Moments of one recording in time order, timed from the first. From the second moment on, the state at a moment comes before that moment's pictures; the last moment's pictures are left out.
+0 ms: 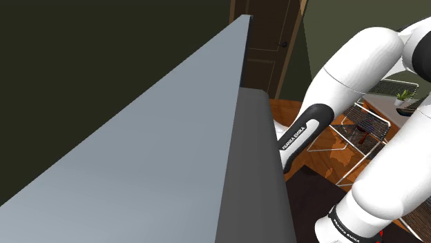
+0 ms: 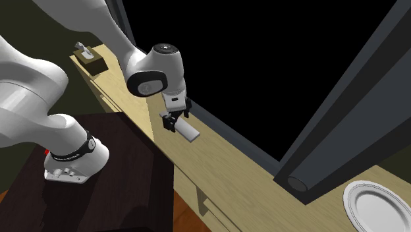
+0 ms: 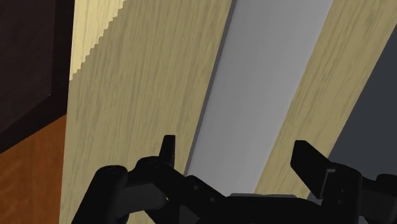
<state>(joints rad) -0.16 0.01 0.46 -2.80 -0.08 2.80 1.04</state>
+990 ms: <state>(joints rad) -0.10 -0.25 0.44 -2.78 0.15 2.54 0.87</state>
